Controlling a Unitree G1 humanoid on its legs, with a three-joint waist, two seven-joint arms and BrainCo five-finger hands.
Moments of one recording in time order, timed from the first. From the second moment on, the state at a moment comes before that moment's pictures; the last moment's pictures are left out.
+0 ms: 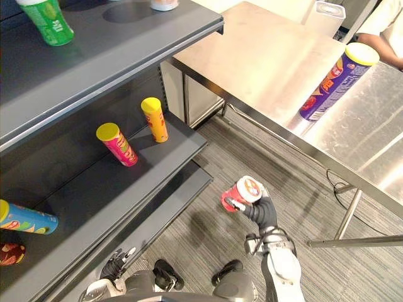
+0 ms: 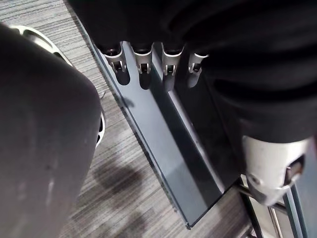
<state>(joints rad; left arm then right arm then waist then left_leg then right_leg) 0.14 0.09 0.11 0.91 -0.22 -0.14 0.00 0.43 -0.06 -0.03 -0.29 0.14 -0.12 0.16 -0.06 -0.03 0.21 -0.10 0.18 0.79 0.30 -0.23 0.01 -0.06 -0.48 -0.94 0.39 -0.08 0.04</state>
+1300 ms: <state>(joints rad) 0.22 0.04 0.32 0.95 -0.10 -0.11 -0.01 0.28 -0.11 -0.95 -0.48 0.08 -0.10 0.01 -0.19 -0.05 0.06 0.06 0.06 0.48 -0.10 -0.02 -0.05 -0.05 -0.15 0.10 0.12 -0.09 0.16</state>
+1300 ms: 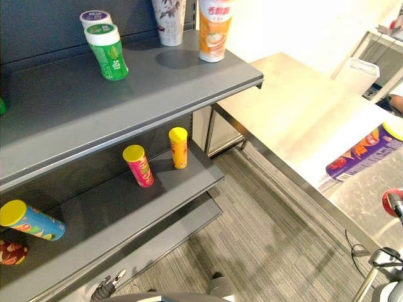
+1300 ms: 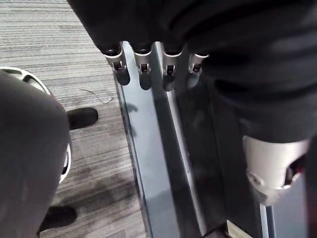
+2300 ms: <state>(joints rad) 0.23 0.09 0.15 0.98 -0.10 -0.11 -0.06 -0.47 -1.09 -0.02 -0.04 0.52 -0.11 0.27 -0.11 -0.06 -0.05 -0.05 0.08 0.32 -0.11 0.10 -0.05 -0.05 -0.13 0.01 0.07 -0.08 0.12</state>
